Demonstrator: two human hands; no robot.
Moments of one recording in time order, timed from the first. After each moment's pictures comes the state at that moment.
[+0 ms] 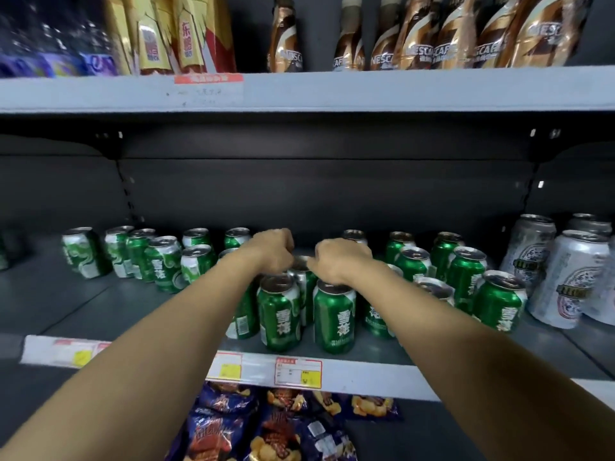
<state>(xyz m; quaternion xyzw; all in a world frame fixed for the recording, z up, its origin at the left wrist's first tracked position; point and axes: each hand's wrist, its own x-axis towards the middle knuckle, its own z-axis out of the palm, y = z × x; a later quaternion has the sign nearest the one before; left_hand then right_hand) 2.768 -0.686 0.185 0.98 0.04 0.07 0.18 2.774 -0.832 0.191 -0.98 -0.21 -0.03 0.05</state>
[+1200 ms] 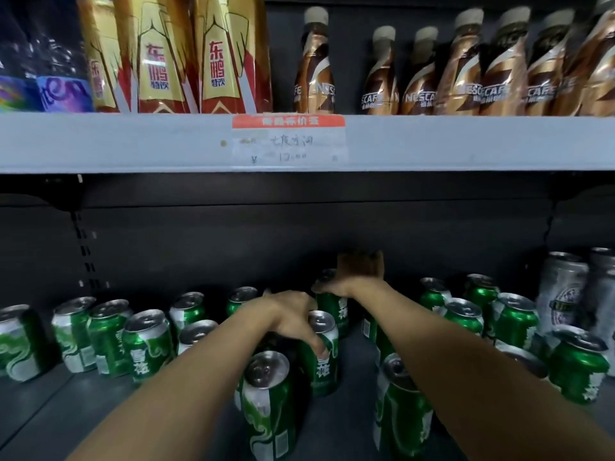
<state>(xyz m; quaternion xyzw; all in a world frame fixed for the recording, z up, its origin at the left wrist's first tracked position) 2.843 -0.627 0.189 0.98 -0.15 -0.09 0.05 2.895 -0.762 0.197 -0.99 -0.03 -0.11 0.00</state>
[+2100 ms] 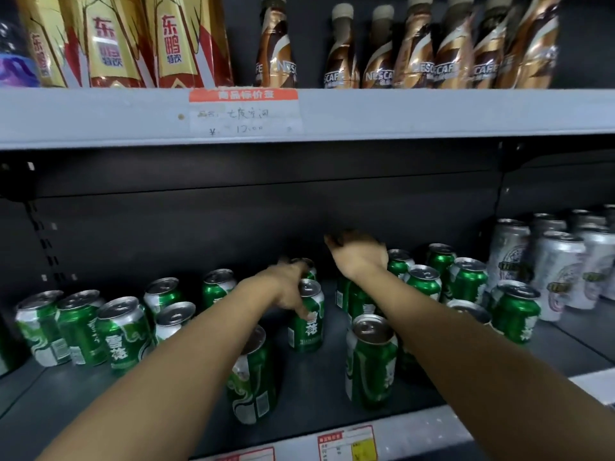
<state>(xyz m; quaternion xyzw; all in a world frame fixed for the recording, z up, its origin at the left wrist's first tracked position) 2.839 -0.657 0.187 0.99 -0.11 -0.05 0.08 2.850 -0.802 0.199 -0.97 0.02 -0.18 0.16</state>
